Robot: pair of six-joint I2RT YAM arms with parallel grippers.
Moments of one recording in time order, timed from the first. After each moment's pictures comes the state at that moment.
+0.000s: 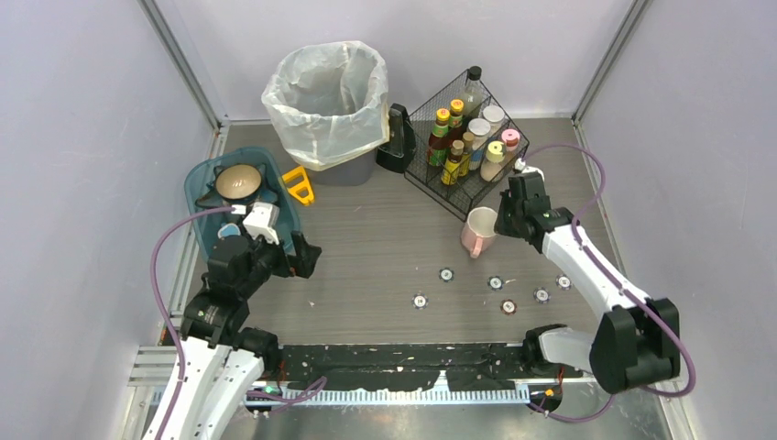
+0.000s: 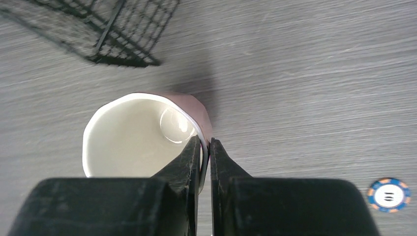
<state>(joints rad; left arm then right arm) -0.26 0.46 0.63 -0.55 0.15 -0.19 0.22 1.24 0.86 -0.49 0.15 0.38</state>
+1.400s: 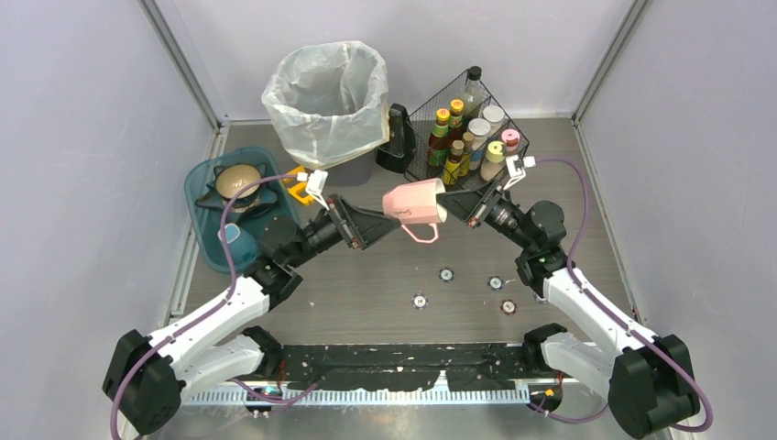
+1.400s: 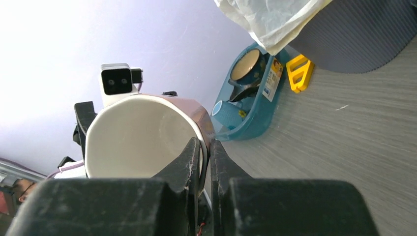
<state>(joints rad) -0.66 0.95 0.56 0.57 0.38 -0.97 0.34 0.98 0.51 0.66 -0.57 1.04</state>
